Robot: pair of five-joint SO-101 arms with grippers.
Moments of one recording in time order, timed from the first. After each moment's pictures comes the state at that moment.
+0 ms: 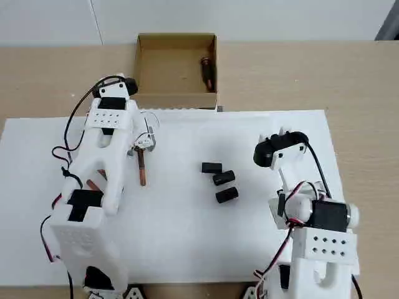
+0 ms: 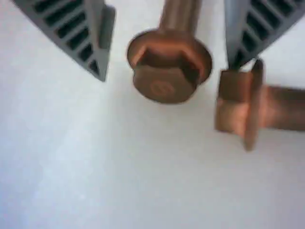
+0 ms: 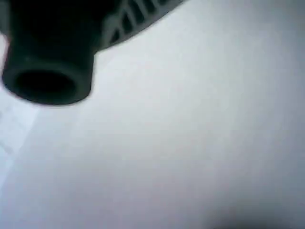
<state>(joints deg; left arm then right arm) 0.0 22.5 -2.2 77.3 26.1 4.8 -56.6 49.8 84.0 25.7</state>
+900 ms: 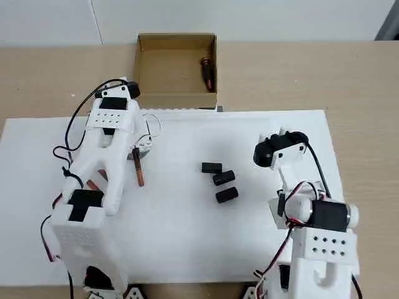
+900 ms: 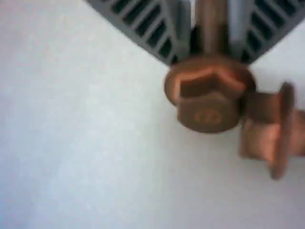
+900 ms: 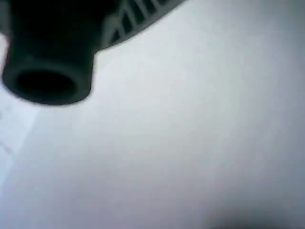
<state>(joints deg) 0.4 22.4 -2.2 80.1 25.7 4.8 -56.6 49.8 84.0 25.7</state>
